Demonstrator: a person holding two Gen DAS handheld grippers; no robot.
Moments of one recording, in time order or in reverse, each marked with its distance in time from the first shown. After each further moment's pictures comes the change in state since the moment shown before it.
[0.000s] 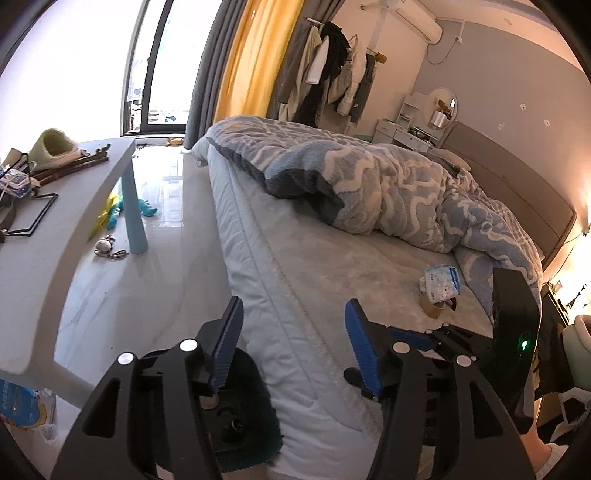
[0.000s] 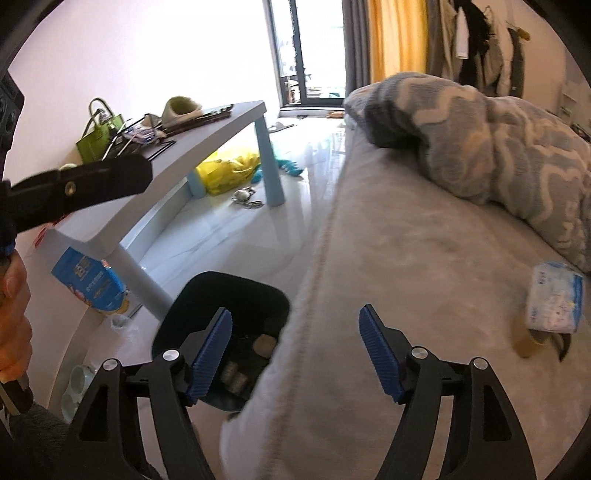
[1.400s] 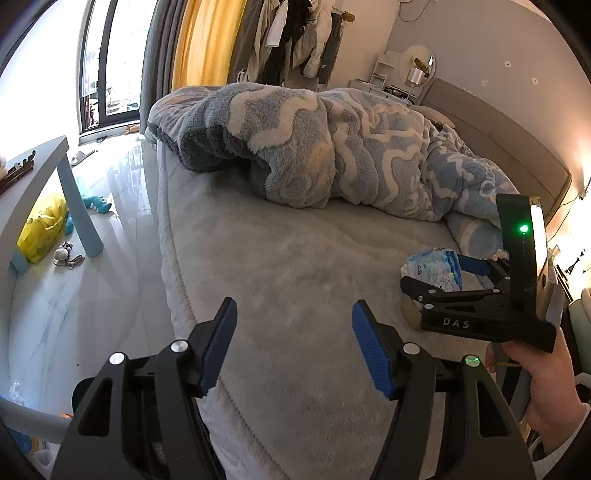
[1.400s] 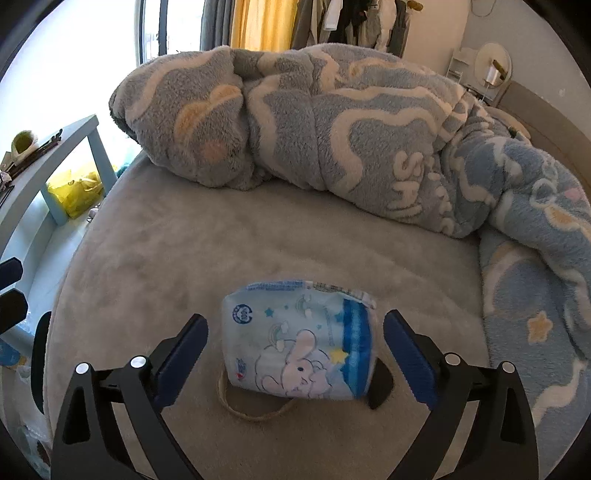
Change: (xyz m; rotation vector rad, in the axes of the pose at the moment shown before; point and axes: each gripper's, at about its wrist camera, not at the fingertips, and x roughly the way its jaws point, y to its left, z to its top) left arm 0.116 -0.079 0.011 0.093 0.126 -0.053; right arm 0.000 -0.189 0.015 0.199 0.068 -0.445
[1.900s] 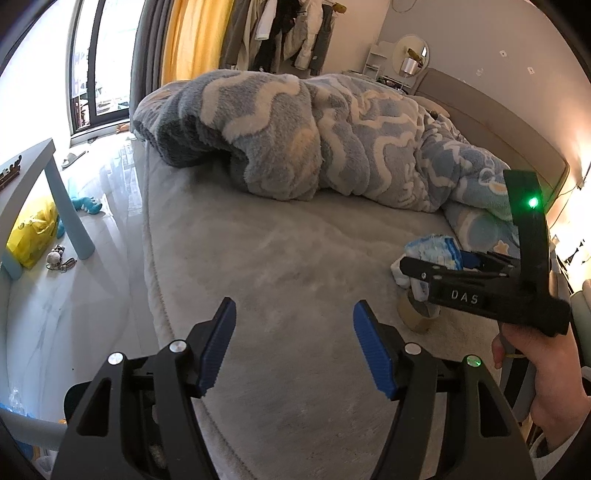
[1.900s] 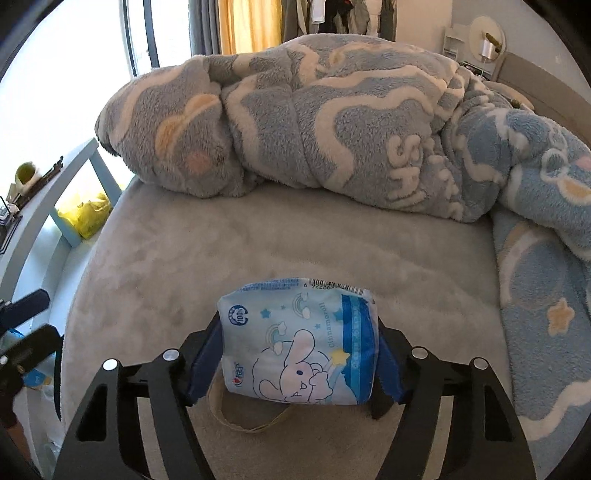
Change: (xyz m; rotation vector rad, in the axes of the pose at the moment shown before) left arm 0.023 -0.017 0.001 0.032 0.029 -0.013; right arm 0.006 -0.025 0.007 0.097 0.000 0.090
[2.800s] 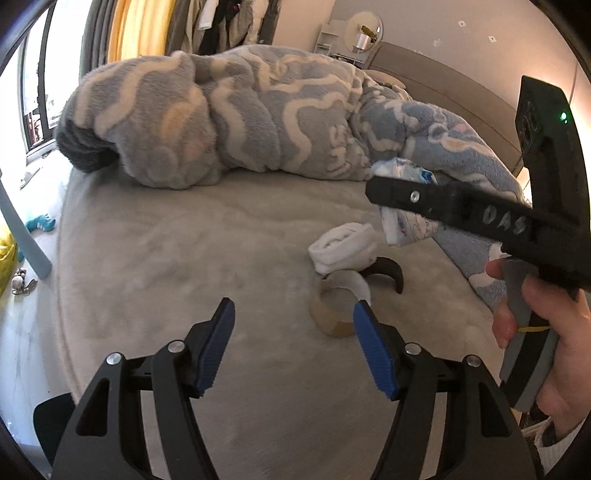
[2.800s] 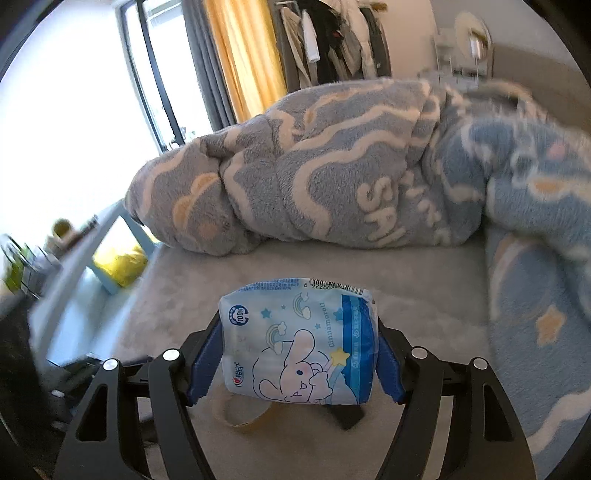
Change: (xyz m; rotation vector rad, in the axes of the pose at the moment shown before) left arm 0.047 -0.080 -0.004 0.117 0.065 -0.134; right arm -0.044 -0.055 0.002 0.125 -0.157 0.196
